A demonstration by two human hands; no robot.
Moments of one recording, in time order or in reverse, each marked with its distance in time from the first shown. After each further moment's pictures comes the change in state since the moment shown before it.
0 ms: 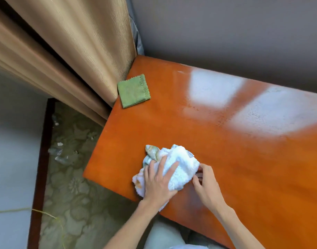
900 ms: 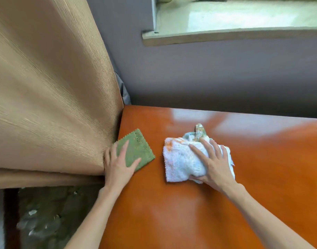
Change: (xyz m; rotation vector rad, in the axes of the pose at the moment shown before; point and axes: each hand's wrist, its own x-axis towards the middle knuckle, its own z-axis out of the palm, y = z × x) left_hand 0.274 -0.210 -0.097 -0.134 0.030 -0.143; right_hand 0.224 -0.103 -0.027 -0.792 0.218 -0.197
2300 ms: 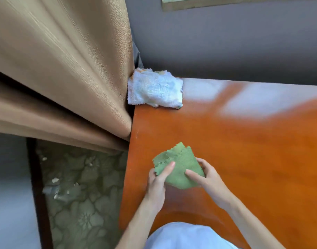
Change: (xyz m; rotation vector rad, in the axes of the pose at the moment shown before) left_hand -0.181 0.052 -0.024 -1.501 -0.351 -0.595; right_hand -0.129 -0.124 -0.006 1.466 -0.273 0.487
